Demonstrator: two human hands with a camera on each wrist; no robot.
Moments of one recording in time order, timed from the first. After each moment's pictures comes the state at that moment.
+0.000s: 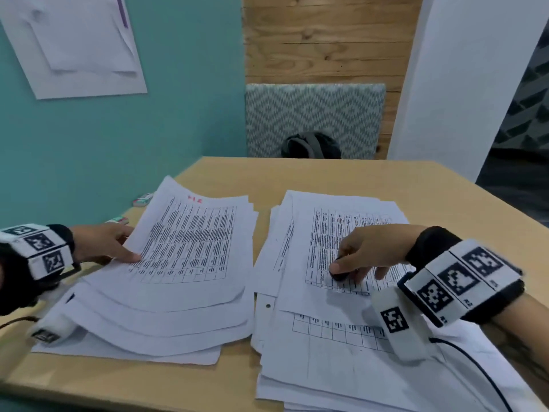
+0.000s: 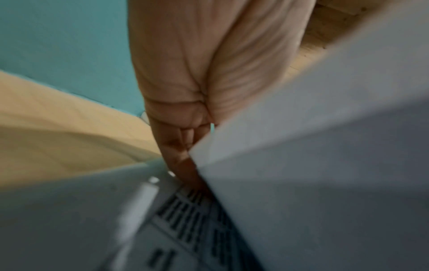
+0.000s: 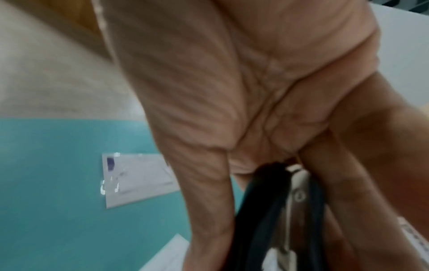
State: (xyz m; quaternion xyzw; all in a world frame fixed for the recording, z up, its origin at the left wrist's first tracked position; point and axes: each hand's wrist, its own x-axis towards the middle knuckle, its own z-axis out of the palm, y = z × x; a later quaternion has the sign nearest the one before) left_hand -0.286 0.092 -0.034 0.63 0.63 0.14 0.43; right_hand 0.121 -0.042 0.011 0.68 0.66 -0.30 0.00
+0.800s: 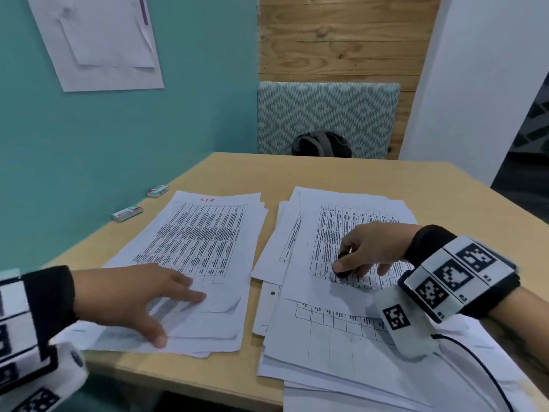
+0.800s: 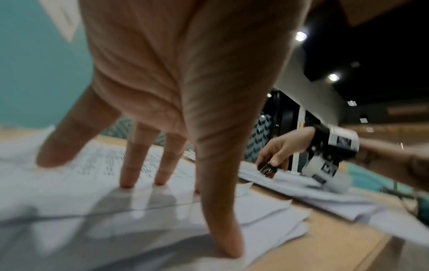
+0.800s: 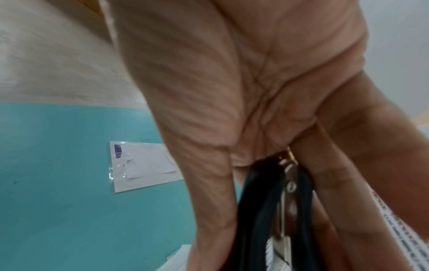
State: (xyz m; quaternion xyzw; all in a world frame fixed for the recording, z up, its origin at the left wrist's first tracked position) left_hand -0.224 -0.031 -0.020 0.87 0.42 -0.24 0.14; right_hand 0.117 -0.042 0.005 0.68 0.69 -0.26 0.02
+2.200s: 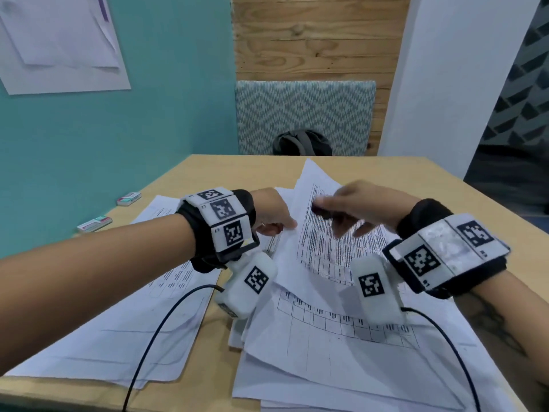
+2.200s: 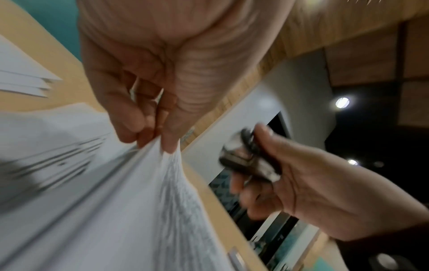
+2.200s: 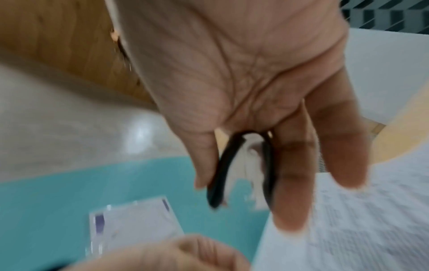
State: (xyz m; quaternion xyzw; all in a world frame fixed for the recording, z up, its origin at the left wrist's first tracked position) left_hand -0.021 0.041 0.014 0.73 0.56 0.11 0.38; right_hand 0.132 -0.029 0.032 0.68 0.63 -0.30 -0.23
